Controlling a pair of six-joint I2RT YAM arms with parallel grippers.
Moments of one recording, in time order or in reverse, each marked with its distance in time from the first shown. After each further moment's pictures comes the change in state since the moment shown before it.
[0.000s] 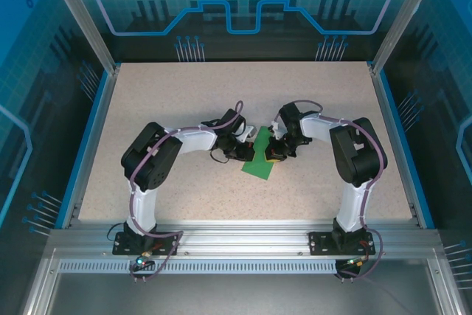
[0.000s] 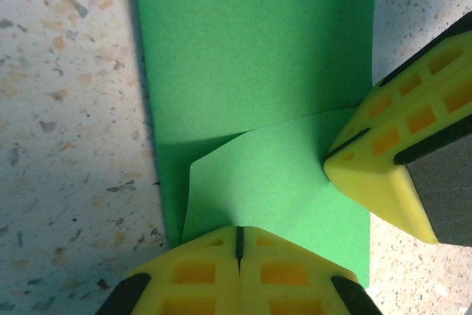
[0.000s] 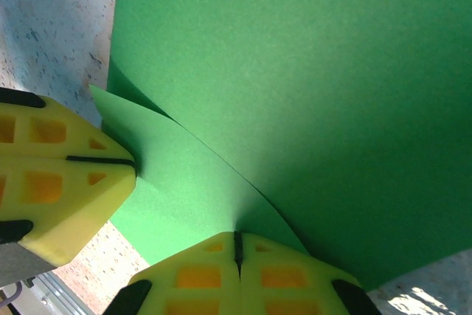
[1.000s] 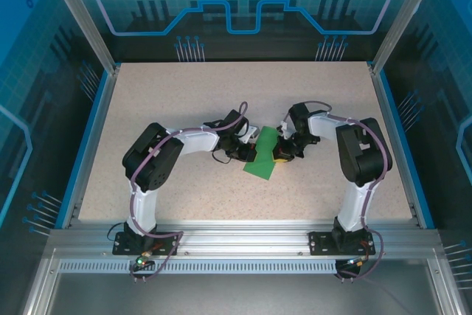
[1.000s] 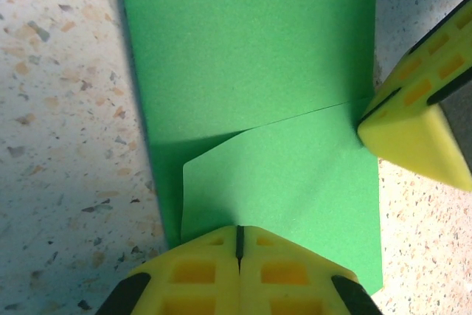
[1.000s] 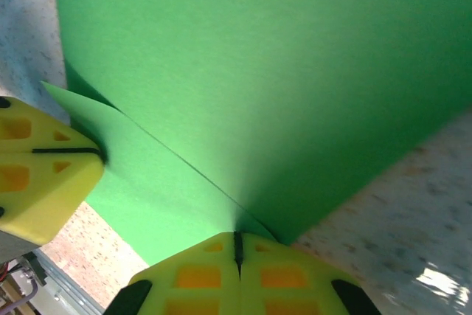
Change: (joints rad) left arm -0.020 0.005 0.007 0.008 -0.039 0.045; right arm -0.087 -0.022 -0.026 -0.052 -0.007 -0.012
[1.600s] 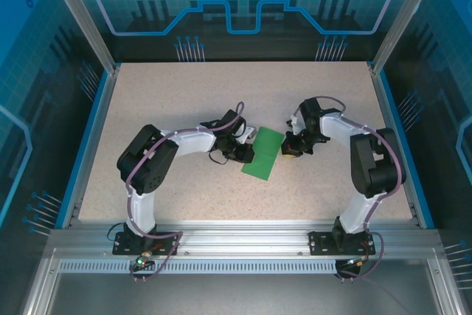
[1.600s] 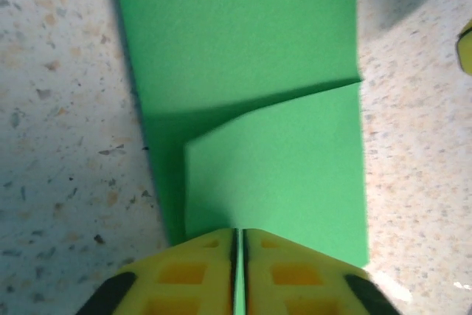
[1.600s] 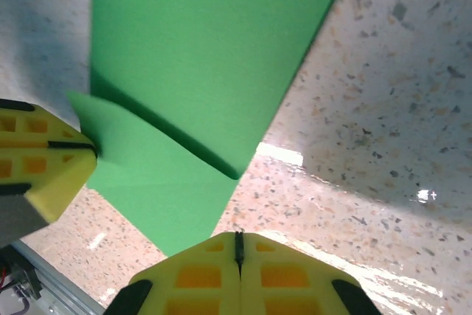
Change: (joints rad) left arm 0.008 -0.075 -0.027 -0.045 0.008 -0.011; right arm -0.051 -0.156 -0.035 -0.018 0.043 -0.011
